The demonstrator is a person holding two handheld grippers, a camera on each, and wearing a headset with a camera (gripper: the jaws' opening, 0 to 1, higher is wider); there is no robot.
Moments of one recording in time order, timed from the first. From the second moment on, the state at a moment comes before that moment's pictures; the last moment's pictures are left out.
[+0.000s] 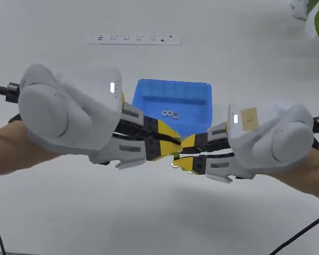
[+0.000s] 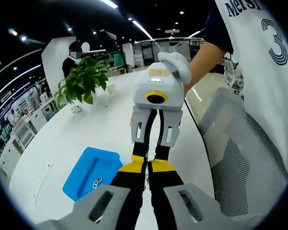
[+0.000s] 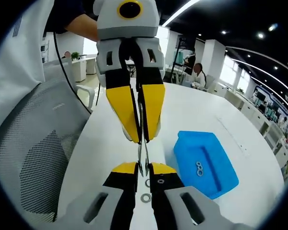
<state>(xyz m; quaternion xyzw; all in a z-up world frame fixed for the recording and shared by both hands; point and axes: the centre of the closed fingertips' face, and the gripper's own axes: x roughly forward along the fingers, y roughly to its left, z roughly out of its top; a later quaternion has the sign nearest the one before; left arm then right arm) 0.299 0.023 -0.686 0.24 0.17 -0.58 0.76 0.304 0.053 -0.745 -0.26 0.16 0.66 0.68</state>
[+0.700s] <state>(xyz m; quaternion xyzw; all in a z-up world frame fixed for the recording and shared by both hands) 0.310 0.026 -0.719 0.21 0.20 -0.60 0.75 0.314 0.054 -0.779 -0.24 0.19 0.66 0.69</state>
